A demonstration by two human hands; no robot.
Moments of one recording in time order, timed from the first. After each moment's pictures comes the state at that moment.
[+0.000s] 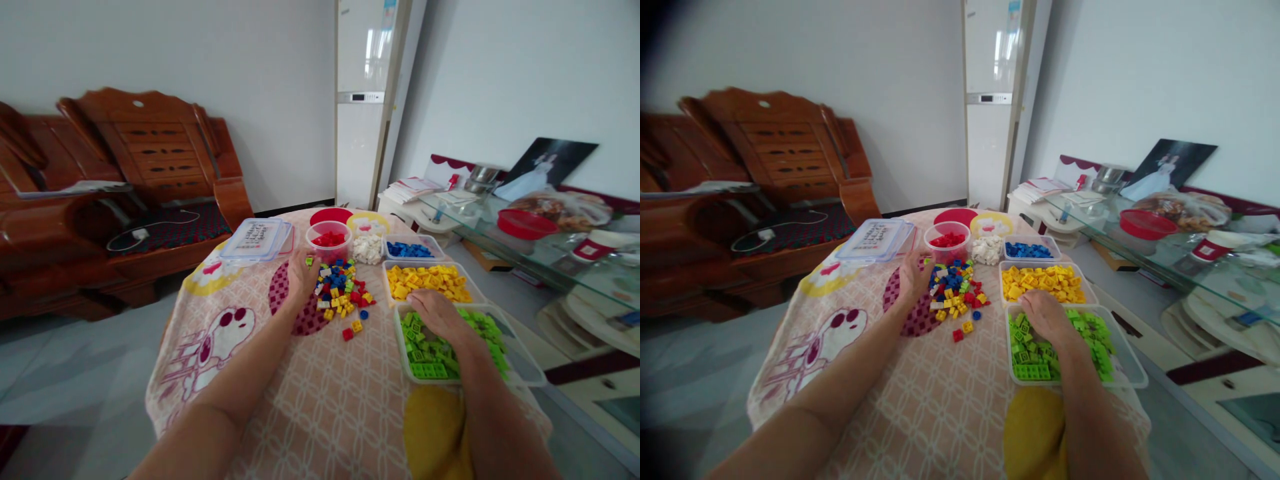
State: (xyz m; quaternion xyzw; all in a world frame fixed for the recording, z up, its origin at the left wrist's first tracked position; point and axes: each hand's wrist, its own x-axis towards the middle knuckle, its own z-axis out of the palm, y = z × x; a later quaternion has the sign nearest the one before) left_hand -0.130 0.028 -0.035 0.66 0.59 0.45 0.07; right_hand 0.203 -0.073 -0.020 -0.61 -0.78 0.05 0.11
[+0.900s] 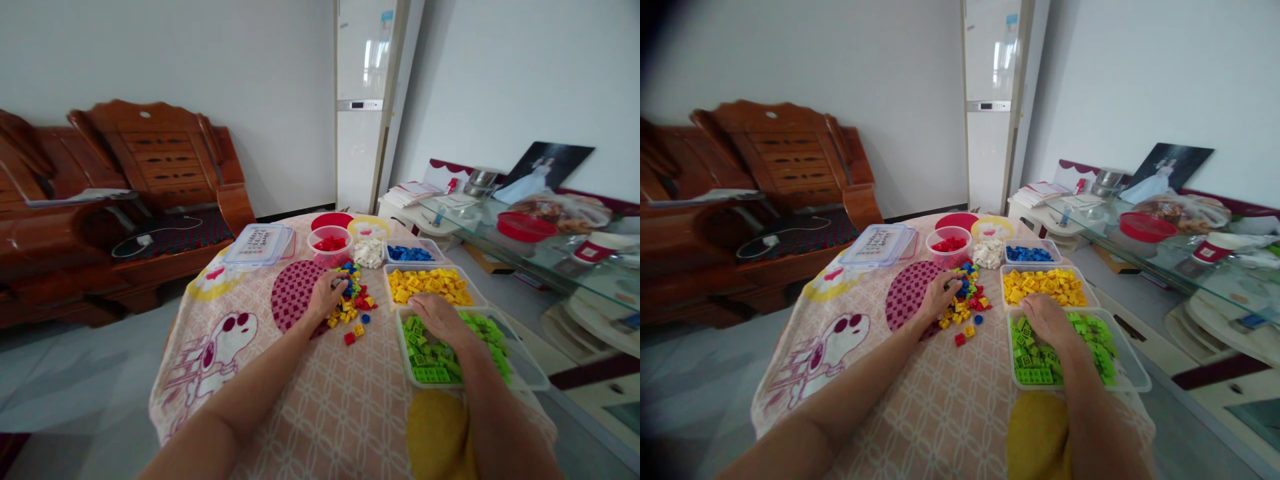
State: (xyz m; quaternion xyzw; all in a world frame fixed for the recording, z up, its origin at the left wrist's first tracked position) left_hand -0.095 0.012 -0.064 0.74 0.49 0.42 0.20; right_hand 0.204 -0.071 -0.023 -0.62 -0.78 0.08 0.10
